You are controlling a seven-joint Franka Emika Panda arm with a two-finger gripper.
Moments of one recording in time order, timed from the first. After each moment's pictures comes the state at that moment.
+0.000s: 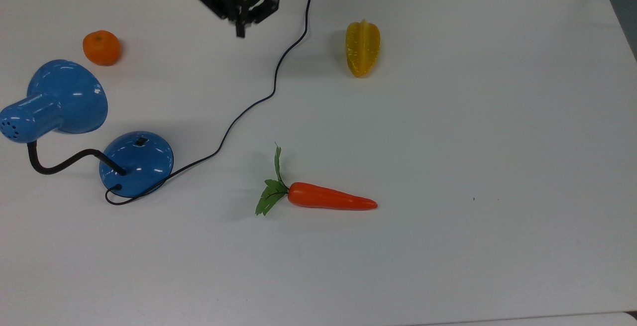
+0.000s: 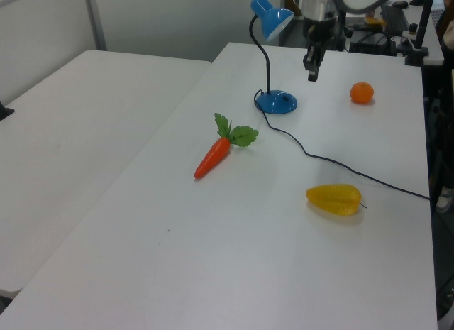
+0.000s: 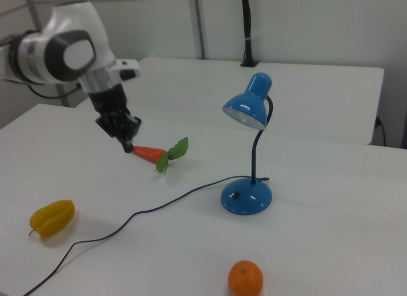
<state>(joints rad) 0.13 0.02 -0.06 -1.82 -0.12 1.87 0.08</state>
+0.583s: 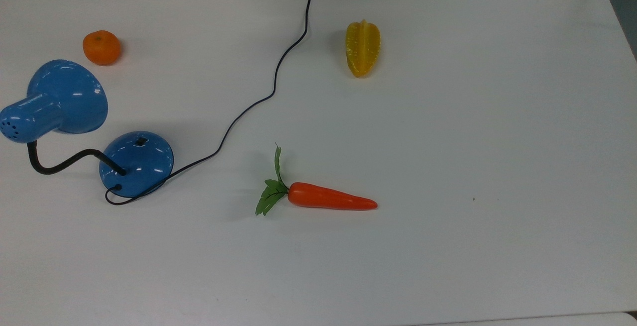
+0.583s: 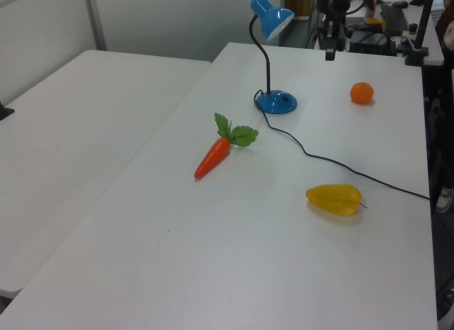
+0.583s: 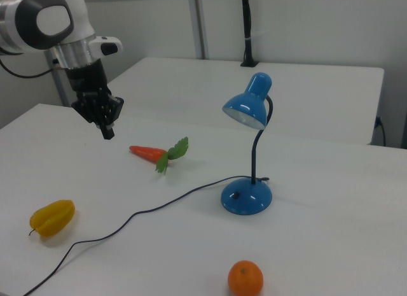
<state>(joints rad) 0.16 -0.04 -0.07 -1.72 -0.12 1.65 -0.05</state>
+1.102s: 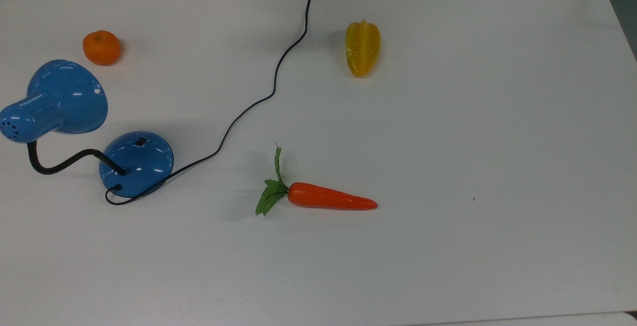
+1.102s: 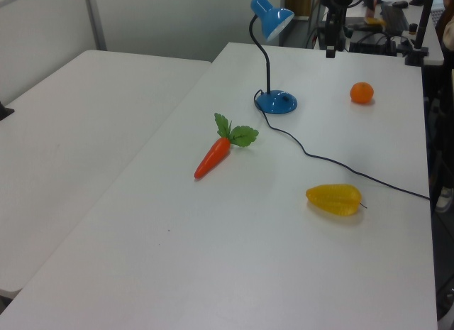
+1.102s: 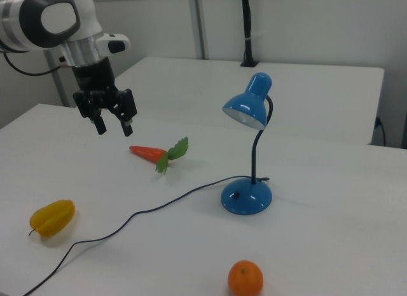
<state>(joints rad) 0.13 -0.04 -0.09 -1.71 -0.12 1.65 -0.06</state>
